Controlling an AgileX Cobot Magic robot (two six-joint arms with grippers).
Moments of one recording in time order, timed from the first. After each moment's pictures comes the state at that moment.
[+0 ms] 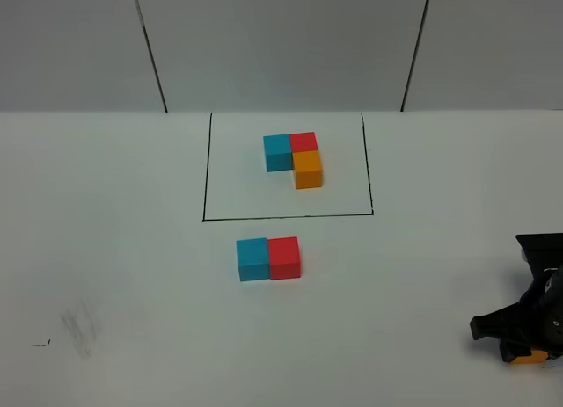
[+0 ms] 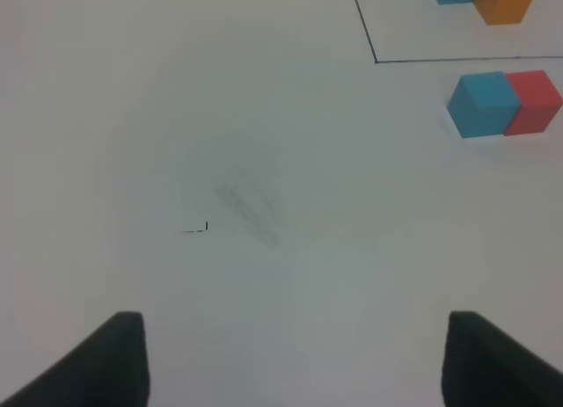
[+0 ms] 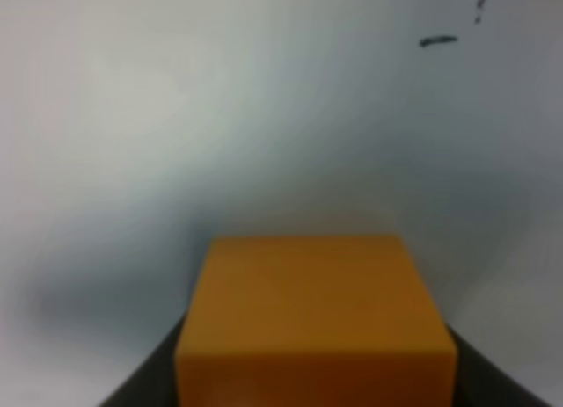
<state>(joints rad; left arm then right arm) 0.07 -0.01 -0.51 -0.17 1.08 0.09 0.12 1.77 -0.72 -0.03 0.50 0.16</state>
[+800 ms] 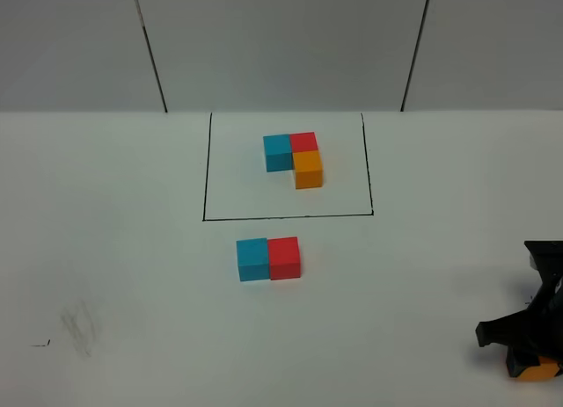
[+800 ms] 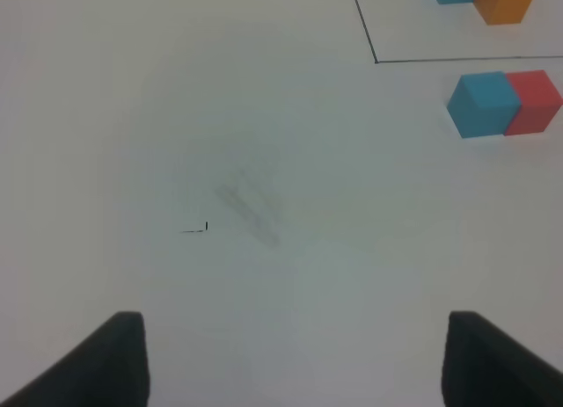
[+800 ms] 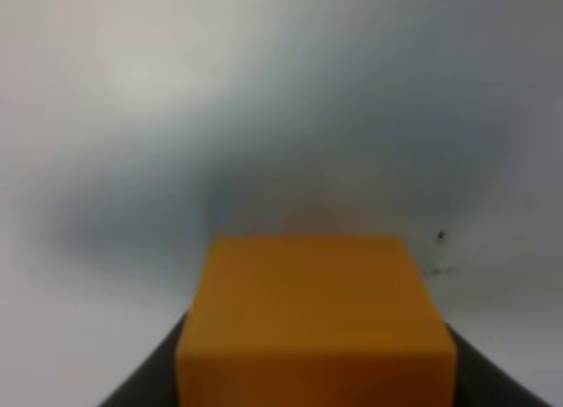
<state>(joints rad) 0.07 -0.01 -0.51 -0.17 1.08 0.09 0.12 1.68 -0.72 0.05 0.68 0.13</state>
